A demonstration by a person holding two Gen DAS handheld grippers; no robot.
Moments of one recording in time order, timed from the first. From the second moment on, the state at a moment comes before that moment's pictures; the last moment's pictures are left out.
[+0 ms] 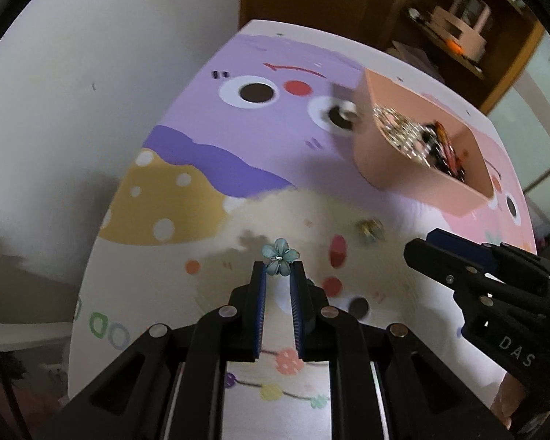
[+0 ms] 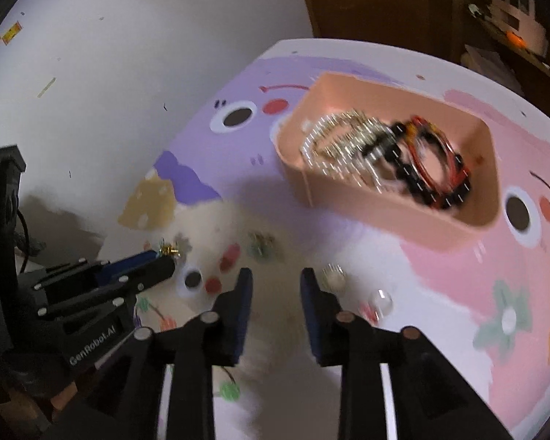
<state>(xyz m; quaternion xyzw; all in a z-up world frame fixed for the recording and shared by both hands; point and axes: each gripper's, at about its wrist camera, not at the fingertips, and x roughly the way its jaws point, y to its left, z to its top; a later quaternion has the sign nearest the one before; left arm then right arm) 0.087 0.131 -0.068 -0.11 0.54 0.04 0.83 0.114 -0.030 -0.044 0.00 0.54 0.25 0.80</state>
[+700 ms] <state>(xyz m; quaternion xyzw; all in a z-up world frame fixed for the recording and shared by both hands) 0.086 0.146 -0.080 -0.13 0.55 0.04 0.83 0.131 0.018 -0.073 -0.09 0.54 0.23 0.81</state>
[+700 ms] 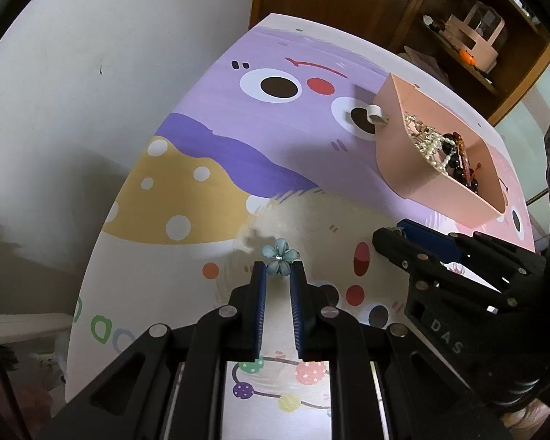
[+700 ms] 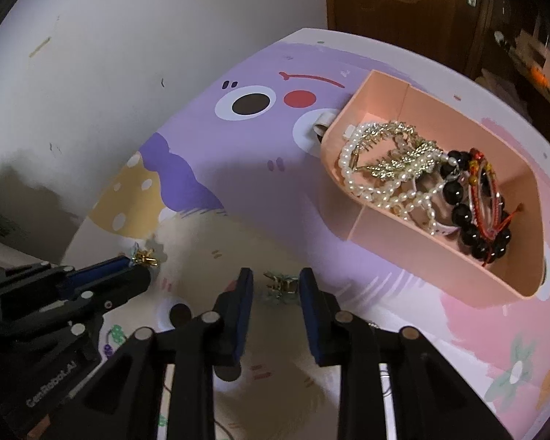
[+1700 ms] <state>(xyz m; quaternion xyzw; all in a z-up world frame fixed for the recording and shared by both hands) 0.167 0.044 -0.006 -0.10 0.51 -0.12 0.85 0.162 -0.137 0.012 0.08 0.51 0.18 0.84</state>
